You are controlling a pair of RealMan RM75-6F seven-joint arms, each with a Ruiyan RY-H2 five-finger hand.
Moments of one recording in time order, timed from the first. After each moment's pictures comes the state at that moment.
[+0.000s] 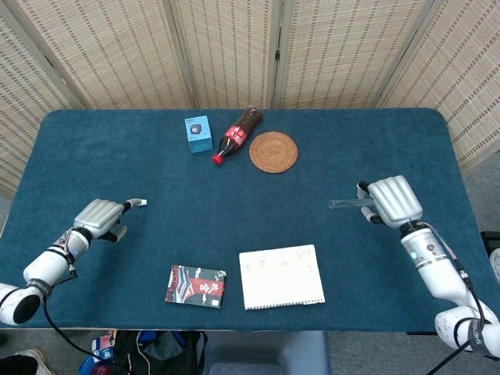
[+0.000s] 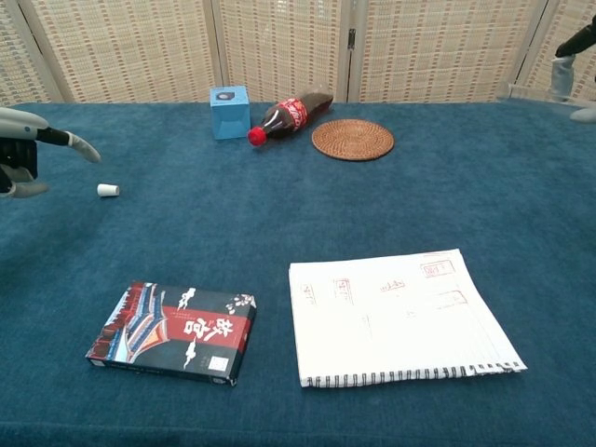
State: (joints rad) left arm -0.76 -1.10 -0.14 -1.45 1.16 0.51 0.07; right arm 0.62 -1.06 0.13 -1.66 -1.18 1.02 -0.30
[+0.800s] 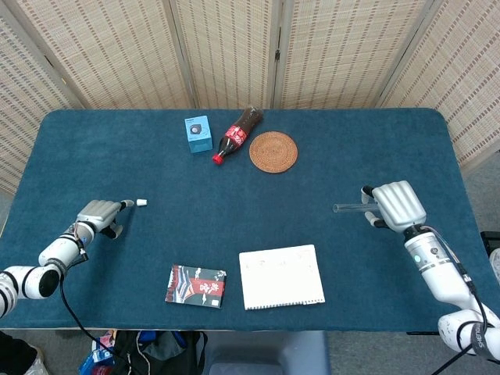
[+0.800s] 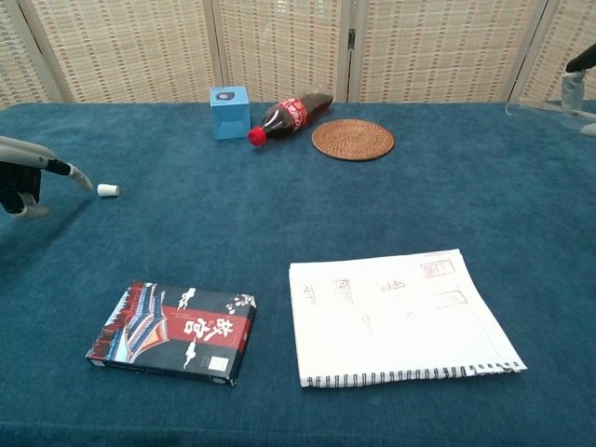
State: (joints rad) left arm -0.91 -1.24 0.00 -1.22 0.87 0.37 0.13; right arm 0.59 -1.07 0.12 -1.64 -1.19 1.01 -0.27
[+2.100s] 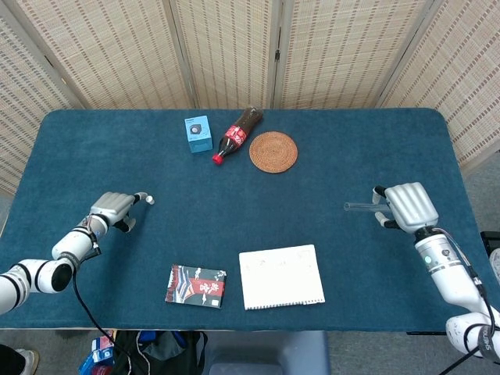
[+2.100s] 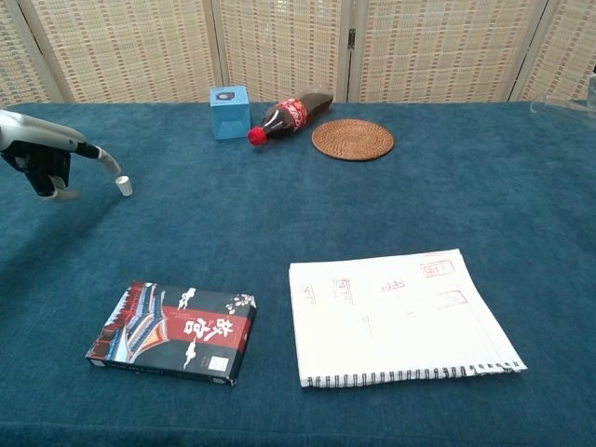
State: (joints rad) left arm -1.04 -1.21 0.07 -1.31 0.76 0.45 0.17; right arm 0.56 -1.06 0.13 -1.60 -1.21 1.01 -0.21
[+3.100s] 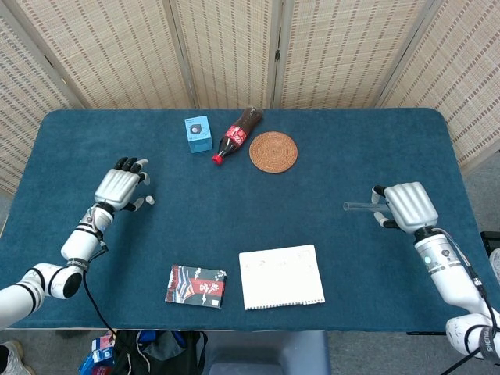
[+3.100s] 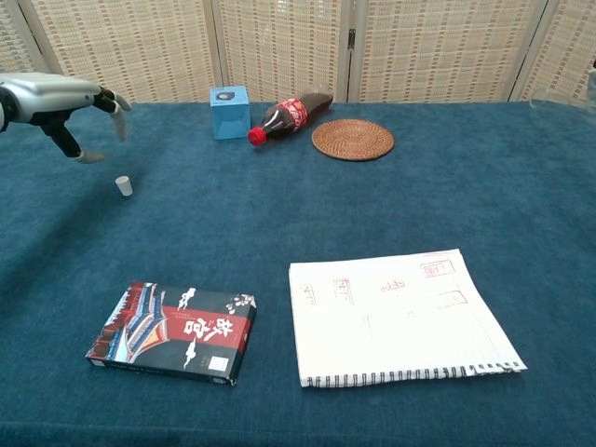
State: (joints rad) left arm -0.90 -1.40 -0.06 -1.10 1.07 0.77 0.12; right arm 0.55 -1.05 0.14 -1.63 -1.19 1.01 -0.23
